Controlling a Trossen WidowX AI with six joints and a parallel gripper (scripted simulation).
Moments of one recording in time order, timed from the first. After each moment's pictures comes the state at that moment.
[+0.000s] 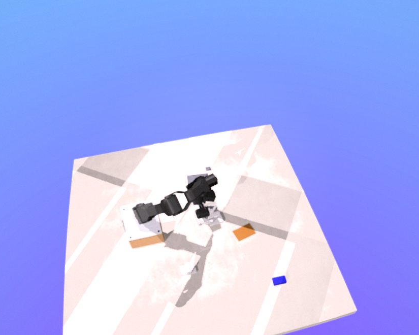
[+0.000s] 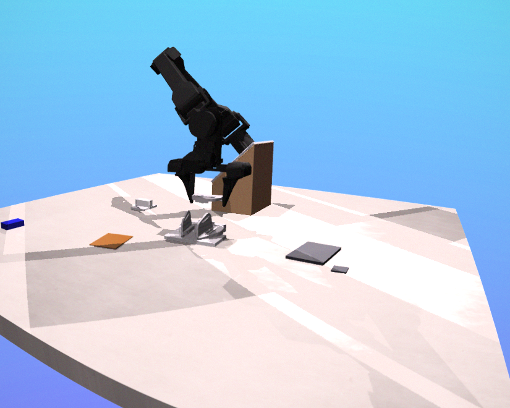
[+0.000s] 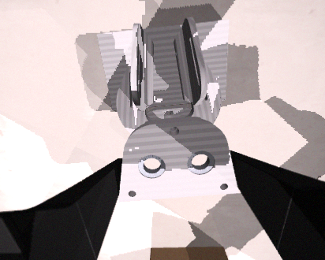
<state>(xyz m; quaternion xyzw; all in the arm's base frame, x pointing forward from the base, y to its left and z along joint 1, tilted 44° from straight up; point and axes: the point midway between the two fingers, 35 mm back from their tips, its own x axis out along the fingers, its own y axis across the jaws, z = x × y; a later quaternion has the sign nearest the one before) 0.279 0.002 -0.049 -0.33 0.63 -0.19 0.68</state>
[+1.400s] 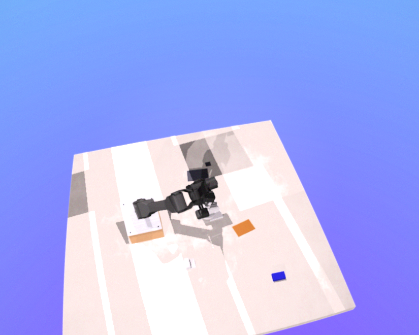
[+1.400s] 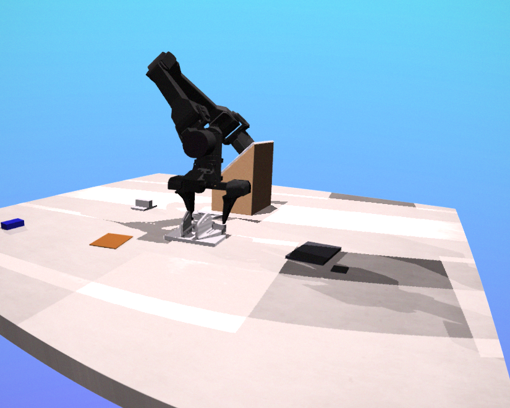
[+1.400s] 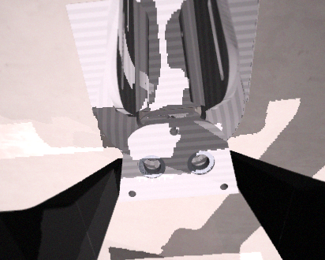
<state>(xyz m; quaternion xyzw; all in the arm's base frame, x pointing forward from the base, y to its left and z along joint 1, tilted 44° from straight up) 0.281 -0.027 -0.078 -0.33 0.63 -0.19 0.67</state>
